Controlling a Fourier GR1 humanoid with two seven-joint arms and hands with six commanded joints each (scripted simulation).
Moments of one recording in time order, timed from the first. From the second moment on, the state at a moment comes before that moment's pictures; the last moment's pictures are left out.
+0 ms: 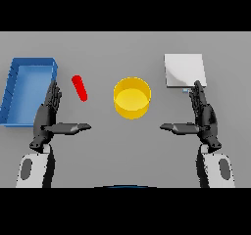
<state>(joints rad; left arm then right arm) 0.00 0.00 0.00 -1.57 0.00 0.00 0.00 0.00 0.00 0.00 -1.57 0.00 0.00 0.00</state>
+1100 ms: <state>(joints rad) -0.03 0.09 -0.07 -1.54 -0.12 -0.05 0.06 0.07 -0.05 0.13 -1.68 0.22 -0.03 -0.08</state>
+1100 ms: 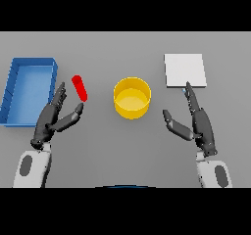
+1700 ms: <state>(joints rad) -0.32 0.08 -0.02 -1.20 -0.17 -0.03 -0.02 0.07 -0.06 0.12 -1.68 0.20 -0.01 -0.10</state>
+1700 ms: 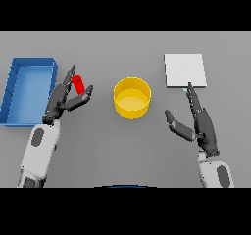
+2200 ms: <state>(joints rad) -0.47 0.04 0.06 -0.95 -0.13 0.01 -0.16 0.08 -0.05 0.12 -1.71 0.19 -0.02 -0.08</state>
